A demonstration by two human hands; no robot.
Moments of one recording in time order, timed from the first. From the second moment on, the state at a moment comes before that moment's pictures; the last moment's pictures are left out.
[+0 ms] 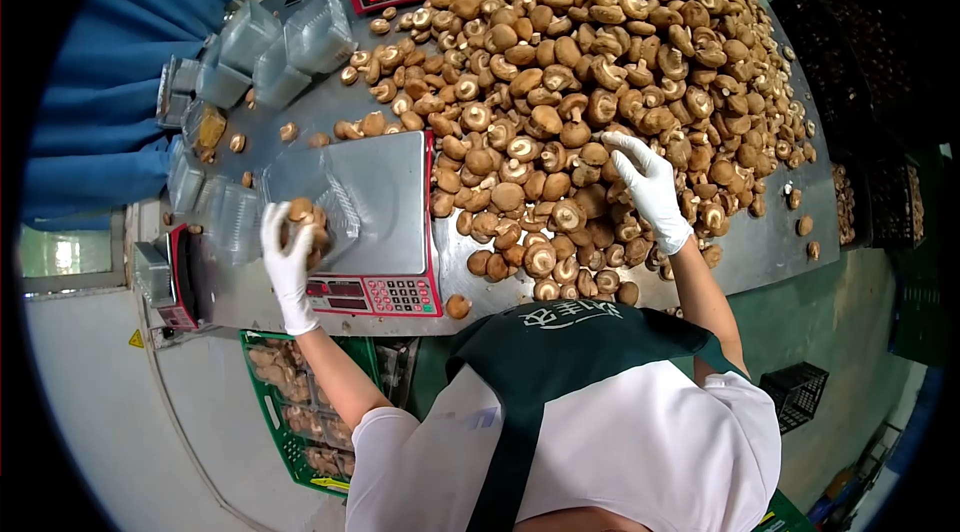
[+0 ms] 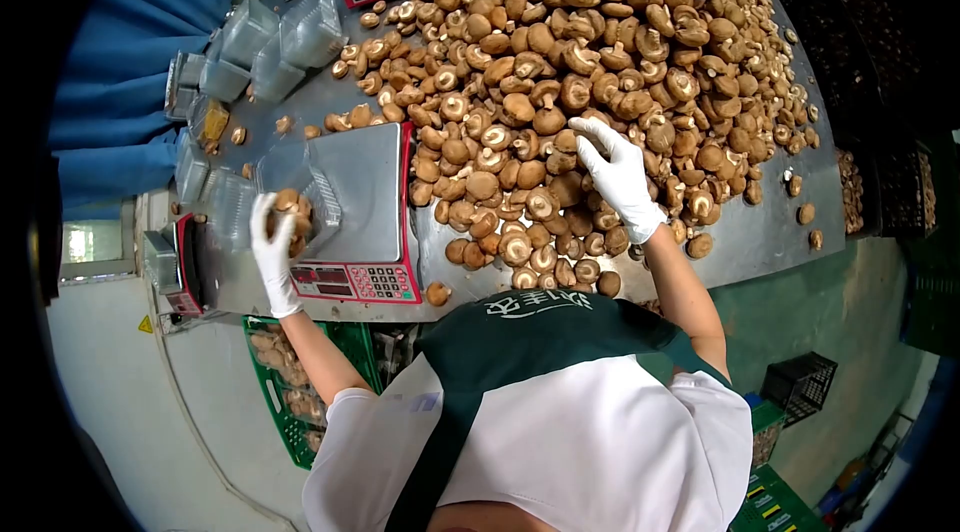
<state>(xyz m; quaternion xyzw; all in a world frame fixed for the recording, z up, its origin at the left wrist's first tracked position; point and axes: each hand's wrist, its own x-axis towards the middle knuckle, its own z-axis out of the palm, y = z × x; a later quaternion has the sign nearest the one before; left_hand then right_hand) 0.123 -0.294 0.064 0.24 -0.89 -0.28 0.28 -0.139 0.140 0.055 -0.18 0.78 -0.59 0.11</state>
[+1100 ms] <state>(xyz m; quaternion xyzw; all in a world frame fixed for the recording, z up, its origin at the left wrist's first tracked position) -0.055 -0.126 0.003 0.18 -0.94 -0.28 0.00 -0.164 0.164 0.058 -0.03 0.67 -0.70 0.26</state>
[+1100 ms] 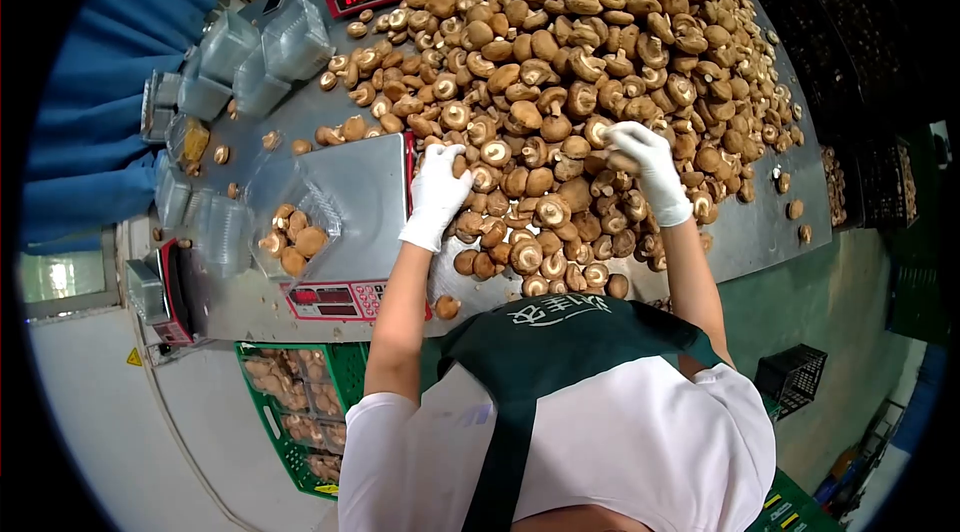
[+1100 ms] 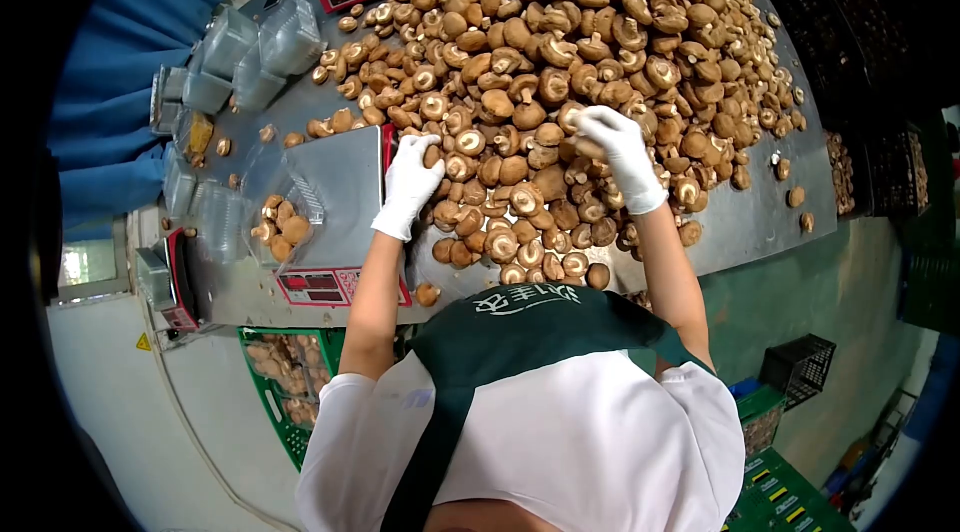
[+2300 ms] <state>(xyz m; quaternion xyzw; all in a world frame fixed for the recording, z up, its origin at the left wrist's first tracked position) -0.003 -0.064 -0.018 -0.02 -0.98 -0.18 0.05 -0.138 0.162 0.056 -0.45 0.88 -0.12 0.02</state>
